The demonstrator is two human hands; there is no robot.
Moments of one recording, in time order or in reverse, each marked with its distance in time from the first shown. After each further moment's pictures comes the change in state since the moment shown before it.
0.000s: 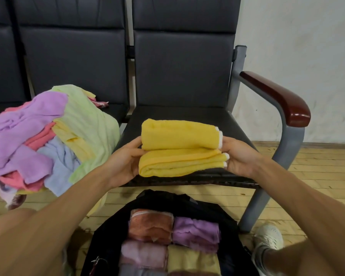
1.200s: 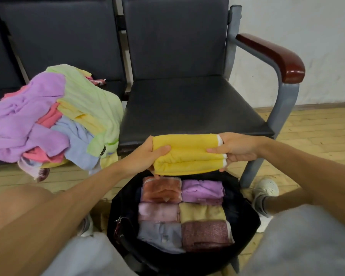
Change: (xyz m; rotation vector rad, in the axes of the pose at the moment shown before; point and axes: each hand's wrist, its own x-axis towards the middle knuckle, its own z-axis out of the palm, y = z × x) left_hand -0.043 -0.048 0.002 0.617 -0.003 -0.046; right_hand -0.037 0.058 0.002 -0.461 -0.141 0.288
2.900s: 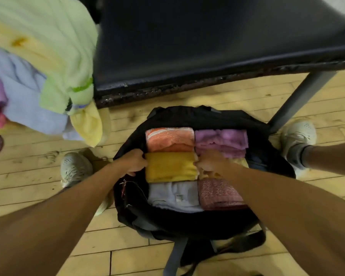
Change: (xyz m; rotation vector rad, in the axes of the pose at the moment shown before) left_hand 0.049 -0.225 -0.006 0.482 -0.154 -0.749; right_hand 0.178 0.204 0.107 -0.480 0.274 0.427
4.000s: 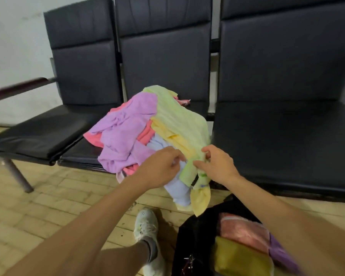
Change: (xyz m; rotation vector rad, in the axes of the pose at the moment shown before) left_hand -0.174 -0.023 -0.200 0.267 0.820 0.637; right_hand -0.101 -0.295 -0.069 0.050 0.440 -0.641
